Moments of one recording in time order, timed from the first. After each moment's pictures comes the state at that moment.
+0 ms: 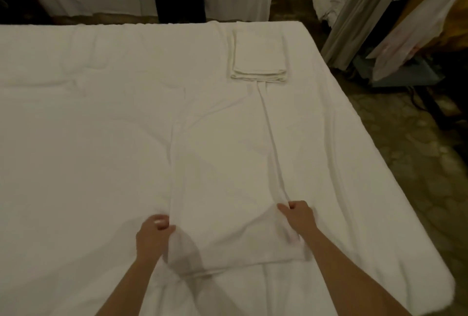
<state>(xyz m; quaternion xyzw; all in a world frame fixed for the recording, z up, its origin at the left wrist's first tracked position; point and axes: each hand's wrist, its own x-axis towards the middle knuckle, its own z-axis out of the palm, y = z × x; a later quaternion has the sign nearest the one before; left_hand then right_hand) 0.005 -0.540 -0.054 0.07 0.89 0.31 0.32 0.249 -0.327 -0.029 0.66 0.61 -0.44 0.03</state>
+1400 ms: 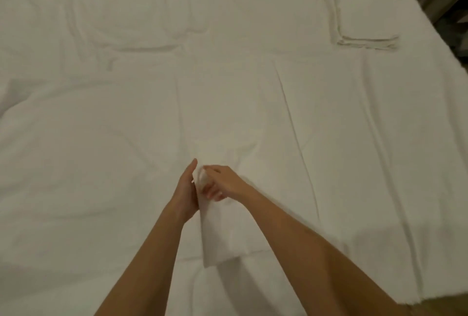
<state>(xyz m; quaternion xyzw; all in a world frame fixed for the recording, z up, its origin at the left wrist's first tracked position) -0.235 -0.696 -0.006 -0.12 0.60 0.53 0.59 -0.158 -0.606 0.001 0.41 0.59 -0.68 0.14</state>
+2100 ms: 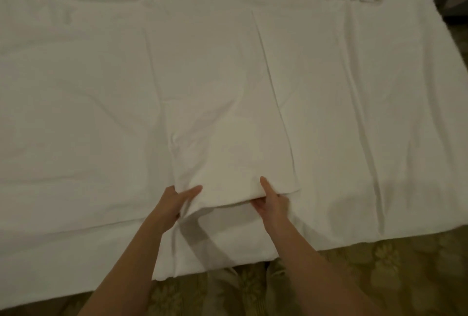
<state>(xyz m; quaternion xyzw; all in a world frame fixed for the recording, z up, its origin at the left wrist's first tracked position) -0.160 -0.780 -0.043 -0.07 0.71 0.41 0.57 0.023 -0.662 -0.038 0.69 0.12 -0.68 -0.22</state>
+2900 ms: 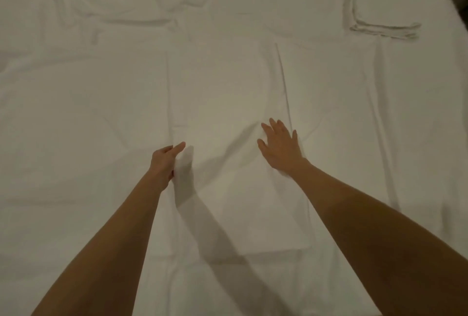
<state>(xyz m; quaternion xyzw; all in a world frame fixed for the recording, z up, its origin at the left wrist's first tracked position) -0.279 -0.669 -0.048 -0.10 0.74 0.49 0.44 -0.089 -0.476 -0.040 0.39 0.89 -0.19 0.15</state>
